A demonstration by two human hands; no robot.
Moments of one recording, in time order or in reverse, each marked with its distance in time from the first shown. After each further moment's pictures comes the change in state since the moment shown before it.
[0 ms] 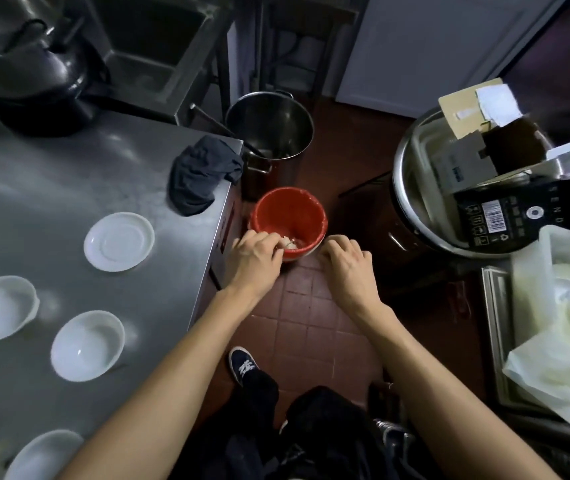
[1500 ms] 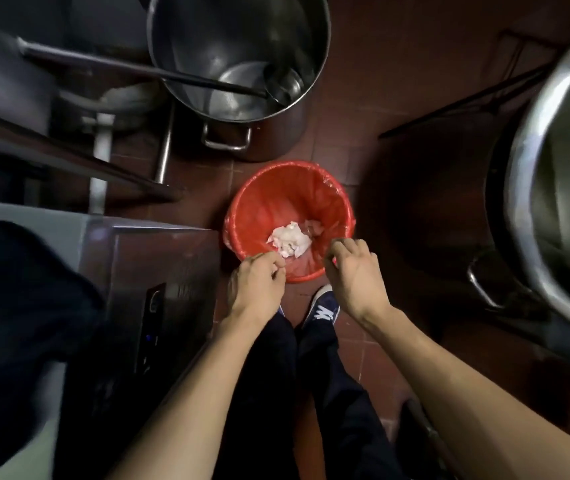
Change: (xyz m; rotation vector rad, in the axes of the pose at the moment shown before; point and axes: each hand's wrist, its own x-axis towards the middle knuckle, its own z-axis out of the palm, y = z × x) left_hand 0.300 -0.107 0.309 -0.023 -0.442 -0.559; right_hand 0.297 0.217 0.295 0.171 -0.441 0.143
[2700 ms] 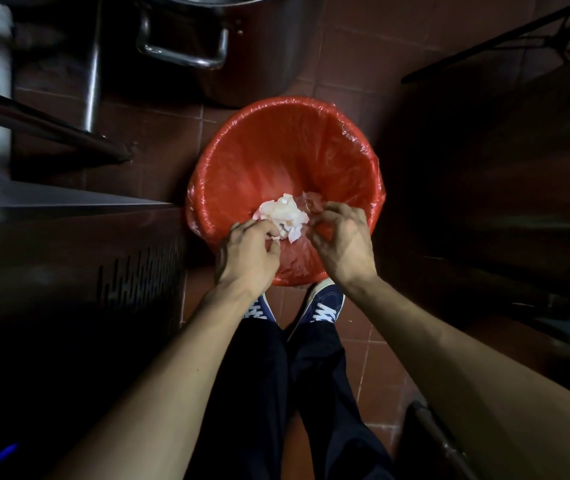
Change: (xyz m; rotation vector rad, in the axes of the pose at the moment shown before) left_hand 0.130 -0.087 0.129 -0.077 -0.086 0.045; right_hand 0.101 0.044 0.159 0.234 -0.038 0.210
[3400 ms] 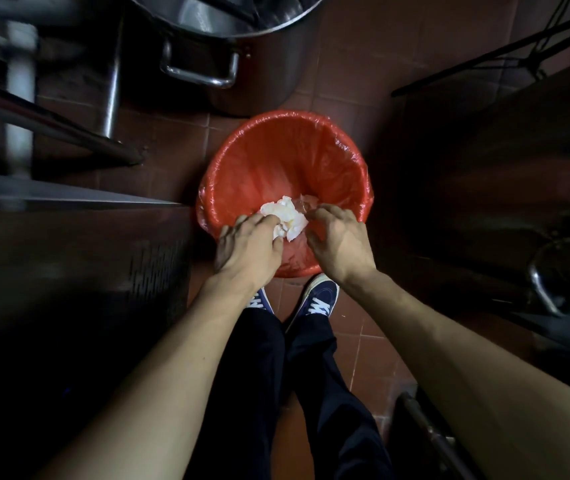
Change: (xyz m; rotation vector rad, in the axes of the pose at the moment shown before) left_hand -0.023 0.026 -0.041 0.320 -0.064 0.095; right_hand -0.022 -0.029 -0.035 -0.208 -0.090 -0.091
